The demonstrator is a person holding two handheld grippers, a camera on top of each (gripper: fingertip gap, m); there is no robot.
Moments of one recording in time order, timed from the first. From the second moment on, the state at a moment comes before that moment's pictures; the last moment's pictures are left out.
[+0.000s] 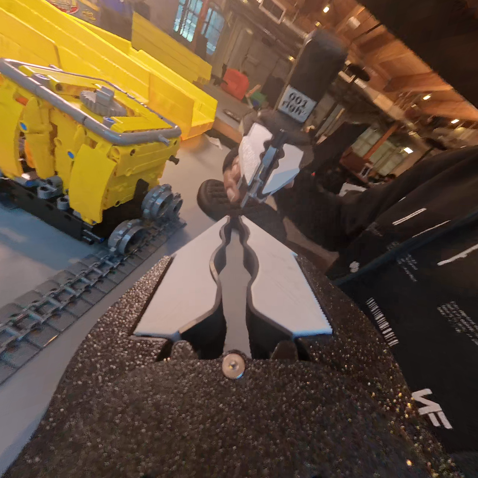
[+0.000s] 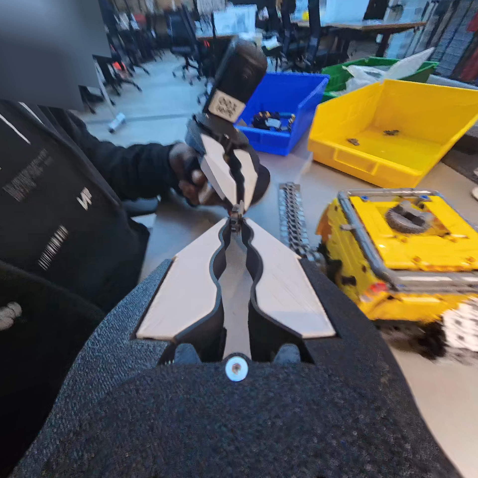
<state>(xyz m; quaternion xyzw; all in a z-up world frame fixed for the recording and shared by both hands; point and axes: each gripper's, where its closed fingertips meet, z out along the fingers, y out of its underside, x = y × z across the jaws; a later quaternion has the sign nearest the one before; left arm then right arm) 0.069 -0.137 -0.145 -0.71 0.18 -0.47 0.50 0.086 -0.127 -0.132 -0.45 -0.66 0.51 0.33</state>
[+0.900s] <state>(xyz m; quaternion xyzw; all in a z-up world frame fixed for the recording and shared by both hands) 0.127 -0.125 -0.128 -0.61 0.09 -0.64 0.45 0.118 -0.122 -0.128 -0.53 -0.51 0.64 0.22</state>
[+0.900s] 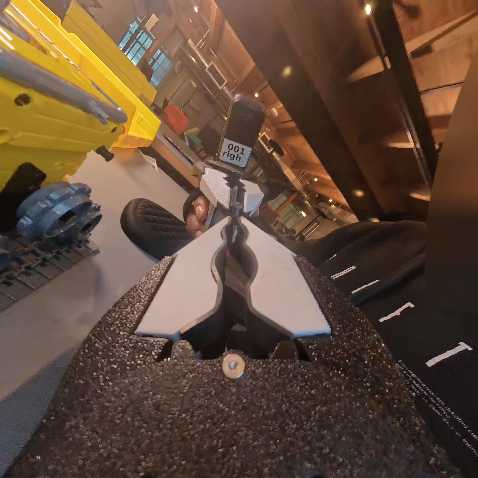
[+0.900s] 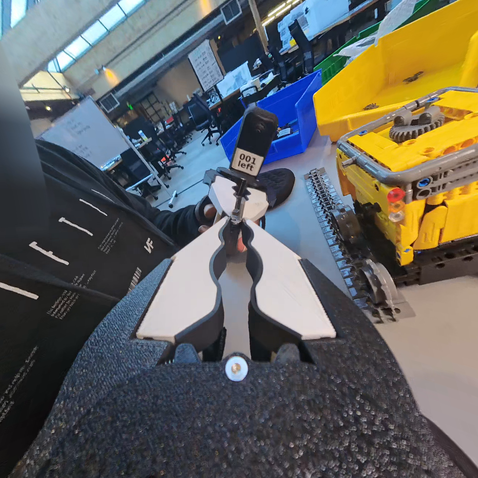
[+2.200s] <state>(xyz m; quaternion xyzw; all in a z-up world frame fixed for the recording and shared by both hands) 0.100 -0.137 -0.210 -0.82 0.24 -0.31 0.42 0.139 -0.117 -0.249 -0.51 -0.82 0.19 0.17</state>
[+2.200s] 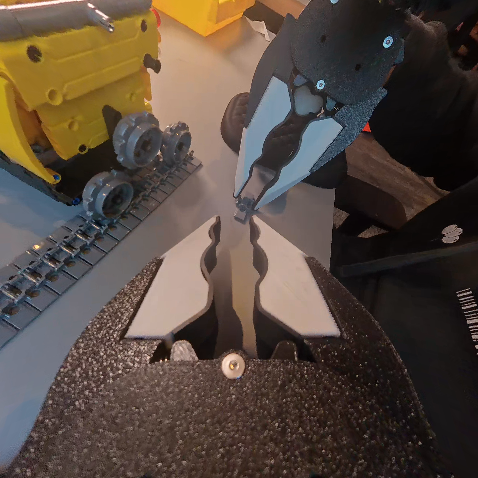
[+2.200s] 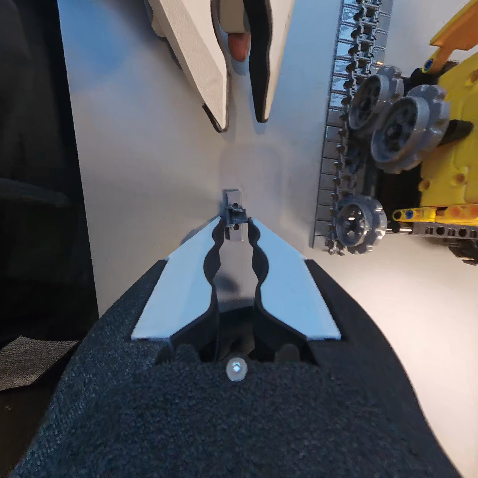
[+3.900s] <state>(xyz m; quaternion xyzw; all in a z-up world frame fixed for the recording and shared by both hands) 0.116 -0.161 -0.132 -0.68 0.30 -0.50 0.44 0.114 -0.160 -0.134 -0.46 -0.64 0.56 0.25</state>
